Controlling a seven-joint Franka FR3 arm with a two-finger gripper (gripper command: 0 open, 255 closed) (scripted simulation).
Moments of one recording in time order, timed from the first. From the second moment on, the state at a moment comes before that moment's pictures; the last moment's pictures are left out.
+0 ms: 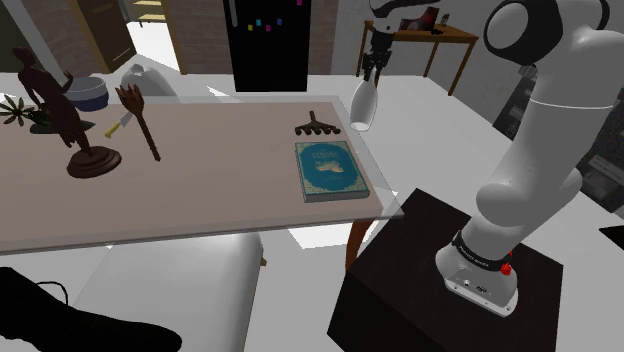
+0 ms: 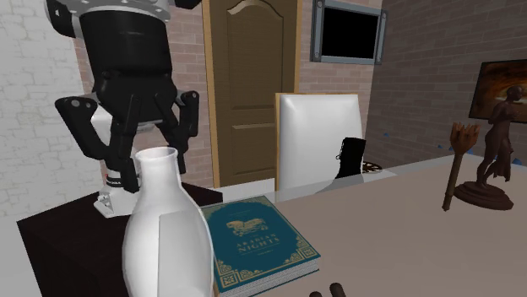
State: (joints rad) arm -0.39 0.25 -0.10 -1.55 0.07 1.86 -0.37
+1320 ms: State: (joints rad) arm -0.39 0.27 -0.10 -1.70 0.08 2.03 -0.38
